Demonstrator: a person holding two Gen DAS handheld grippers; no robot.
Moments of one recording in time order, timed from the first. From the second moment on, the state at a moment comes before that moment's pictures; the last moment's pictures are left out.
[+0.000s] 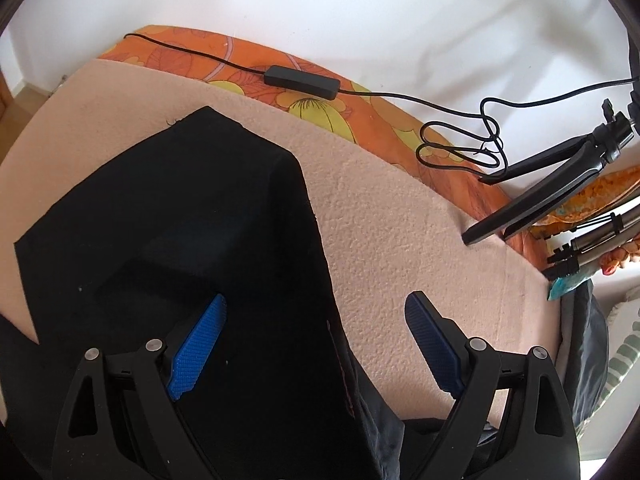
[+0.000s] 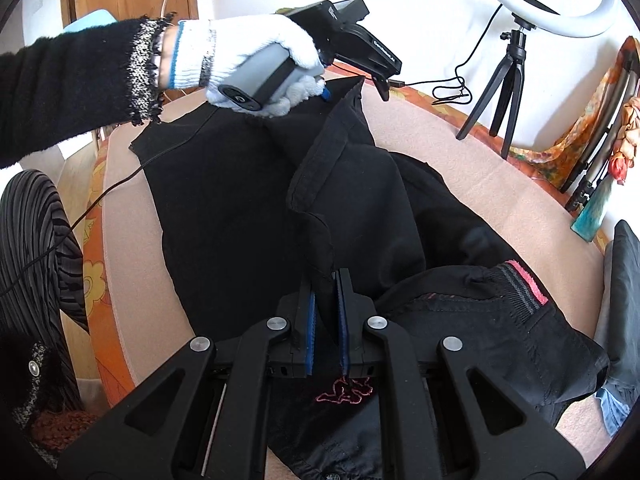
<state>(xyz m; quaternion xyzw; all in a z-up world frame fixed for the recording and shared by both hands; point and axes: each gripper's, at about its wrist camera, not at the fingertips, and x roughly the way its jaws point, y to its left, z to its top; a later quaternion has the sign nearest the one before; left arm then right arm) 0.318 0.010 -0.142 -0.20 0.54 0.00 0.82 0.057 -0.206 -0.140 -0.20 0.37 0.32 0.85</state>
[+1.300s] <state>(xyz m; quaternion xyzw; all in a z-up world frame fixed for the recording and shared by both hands) 0.102 0.077 -0.077 -0.22 0.36 -0.03 0.91 -0.030 -0.208 -0.120 -0.26 0.33 0.25 0.87</state>
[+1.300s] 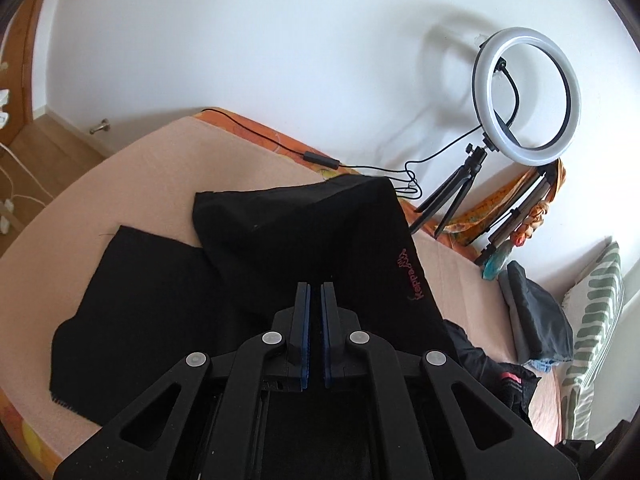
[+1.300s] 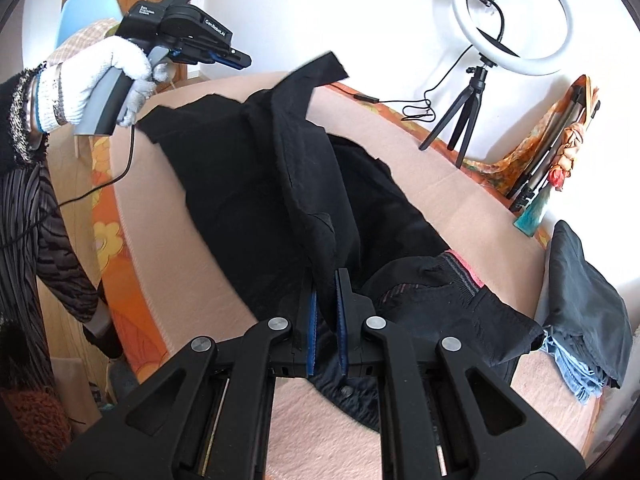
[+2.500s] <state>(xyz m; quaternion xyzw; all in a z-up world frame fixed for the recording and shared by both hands) 0.179 0.035 -0.066 -0.13 0.39 0.02 0.91 -0.040 -0.203 -0.132 -0.28 0.32 0.23 0.87</state>
